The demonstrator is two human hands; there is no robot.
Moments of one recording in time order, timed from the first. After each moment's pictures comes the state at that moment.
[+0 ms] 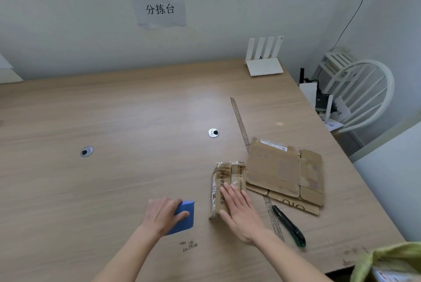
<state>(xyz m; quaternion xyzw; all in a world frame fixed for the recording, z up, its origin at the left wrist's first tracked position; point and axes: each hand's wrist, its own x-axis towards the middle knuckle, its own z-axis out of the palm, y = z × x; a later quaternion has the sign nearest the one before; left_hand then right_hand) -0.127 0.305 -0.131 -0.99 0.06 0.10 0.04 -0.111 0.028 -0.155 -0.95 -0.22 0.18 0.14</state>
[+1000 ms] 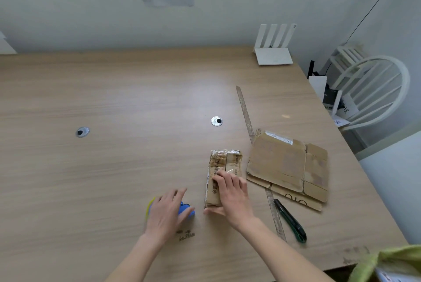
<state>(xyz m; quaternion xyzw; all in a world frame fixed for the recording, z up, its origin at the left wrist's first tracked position) -0.160 0.288 -0.205 -0.99 0.03 -0.04 -0.12 -0.096 0.066 -0.162 -0.96 -0.22 0.10 0.12</state>
